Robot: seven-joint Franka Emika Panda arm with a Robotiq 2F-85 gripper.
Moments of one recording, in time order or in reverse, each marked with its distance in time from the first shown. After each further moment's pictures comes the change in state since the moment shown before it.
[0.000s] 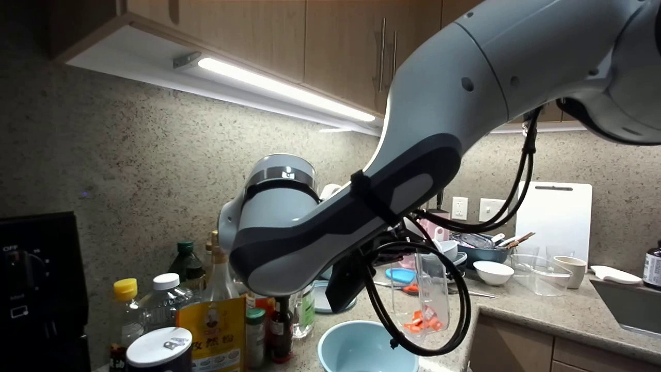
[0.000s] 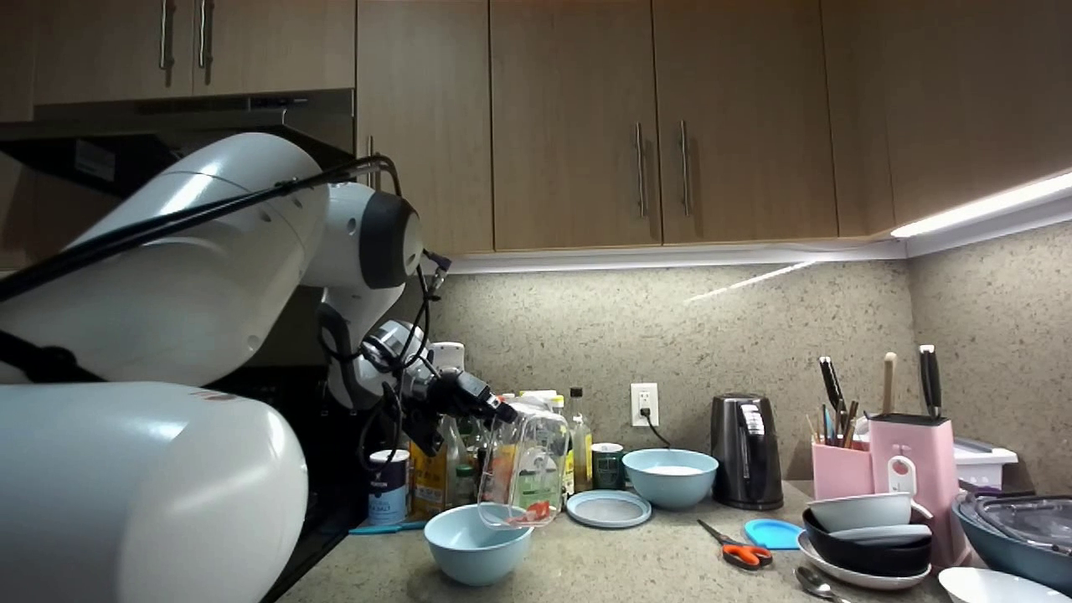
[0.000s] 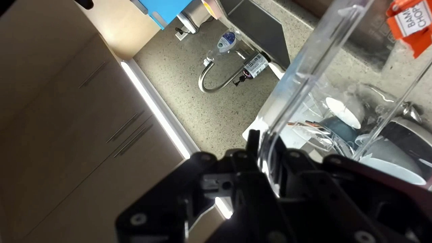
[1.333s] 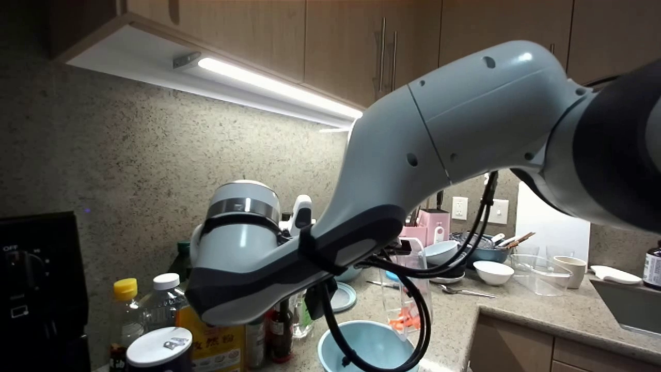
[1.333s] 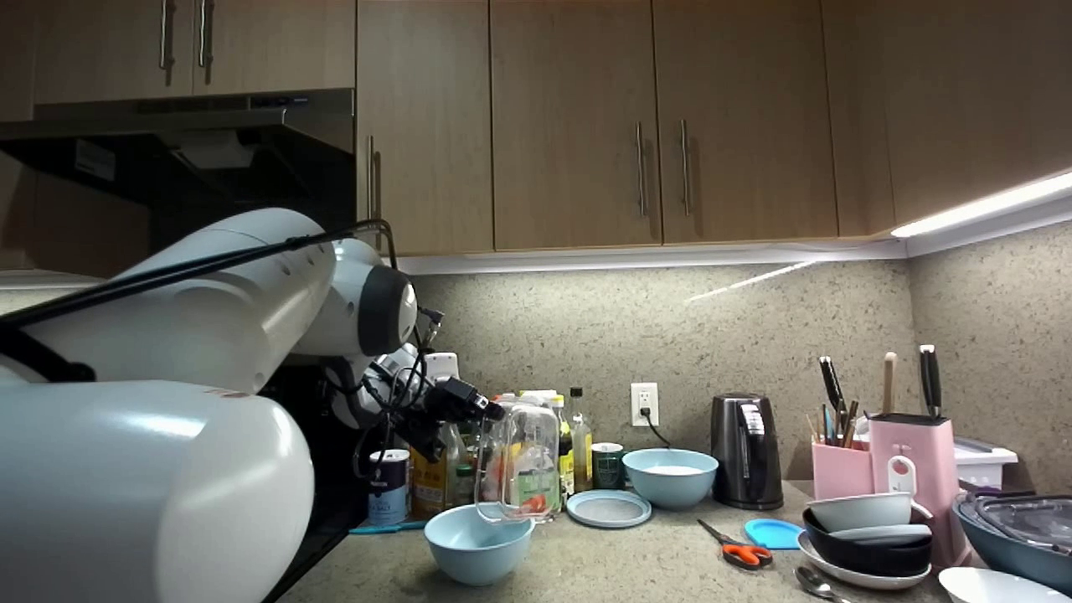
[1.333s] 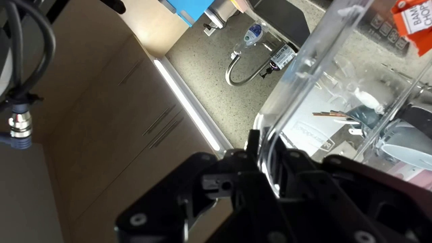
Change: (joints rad) arm 0.084 0.257 -0.050 0.361 -0.080 -0.188 -0.056
